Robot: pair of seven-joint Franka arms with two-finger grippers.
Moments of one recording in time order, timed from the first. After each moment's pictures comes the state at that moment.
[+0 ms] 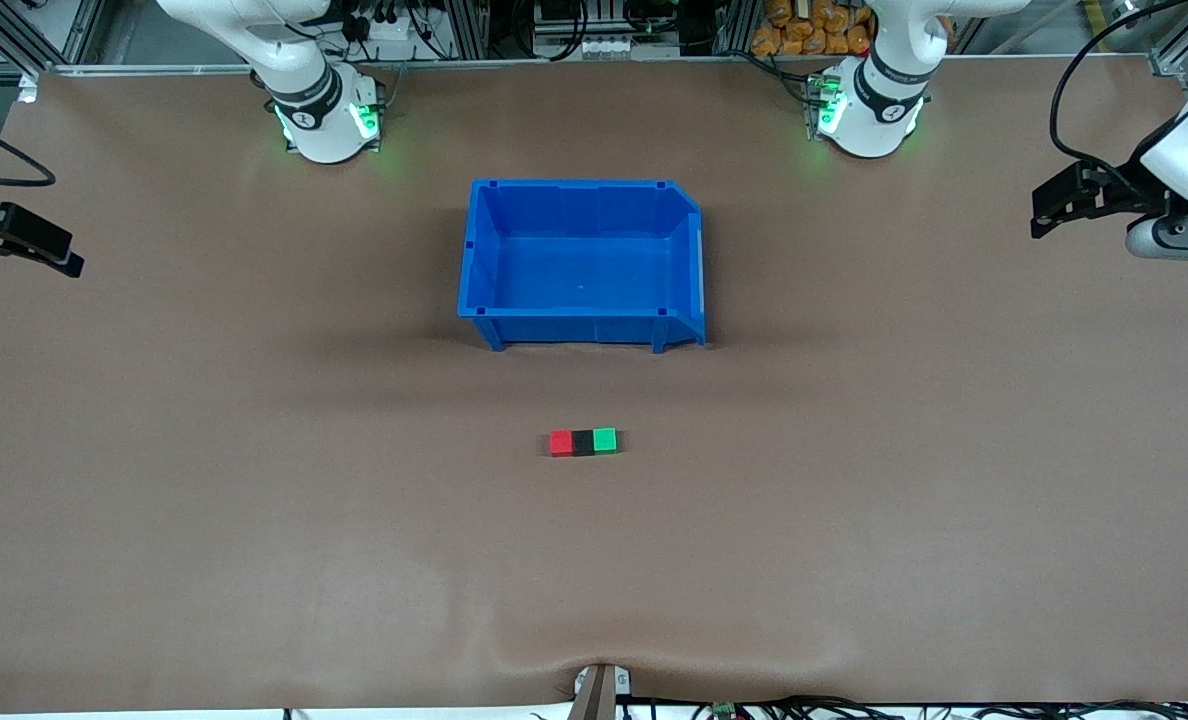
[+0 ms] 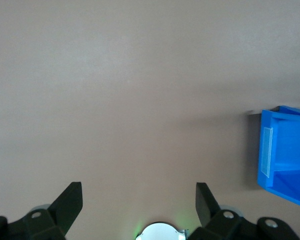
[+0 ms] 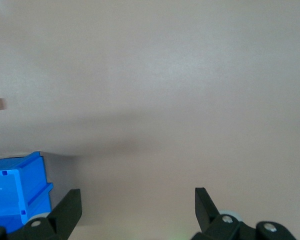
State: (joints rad) left arm -0.09 -0.02 -0.02 -1.53 0.06 1.46 0.02; right arm 0.03 0.07 -0.08 -1.40 0.00 1.43 0.03
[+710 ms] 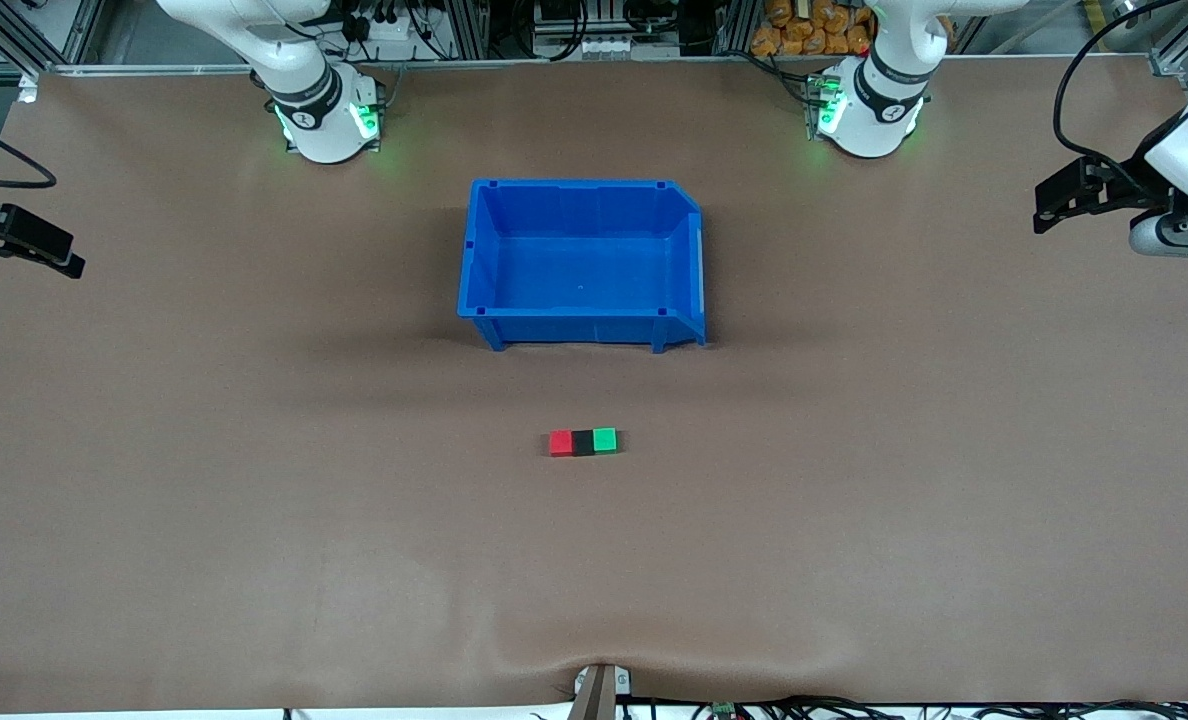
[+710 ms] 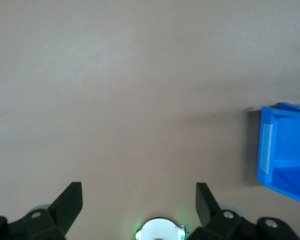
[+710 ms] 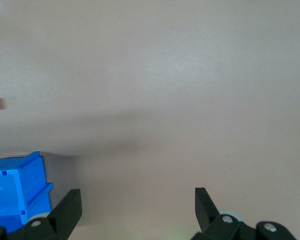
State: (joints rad) left arm -0.05 -0.01 -0.06 -1.52 0.06 1.44 0.02; right arm 0.03 0.07 -0.08 -1.40 0.00 1.43 0.03
